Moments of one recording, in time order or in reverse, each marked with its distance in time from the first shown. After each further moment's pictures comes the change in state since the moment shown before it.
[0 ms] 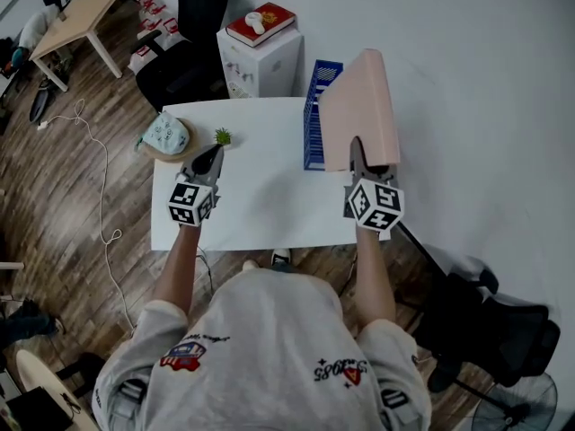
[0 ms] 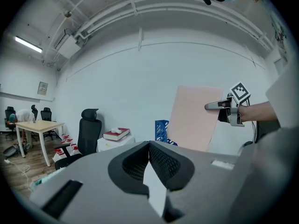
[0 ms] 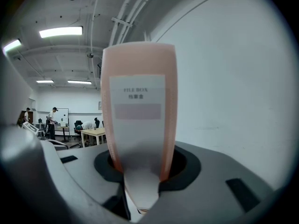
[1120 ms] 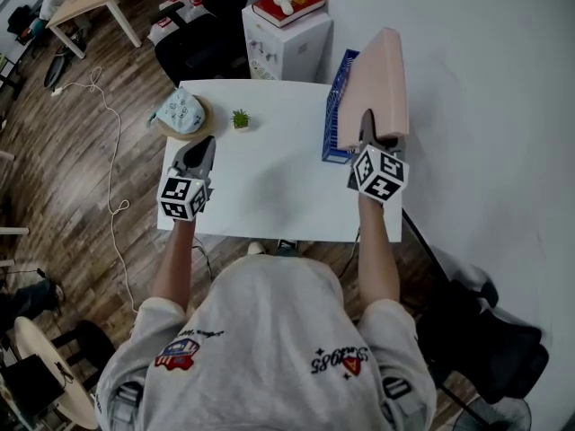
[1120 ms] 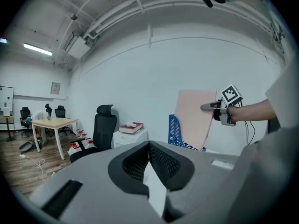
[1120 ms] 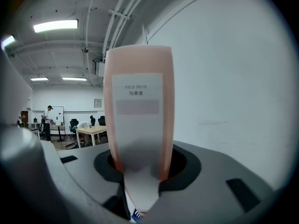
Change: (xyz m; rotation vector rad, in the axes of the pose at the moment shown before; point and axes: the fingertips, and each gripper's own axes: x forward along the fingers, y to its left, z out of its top) left arm -0.037 0.054 -0.025 -0.029 0.053 0.136; right arm 0.087 0.009 -0.020 0.010 0.032 -0.046
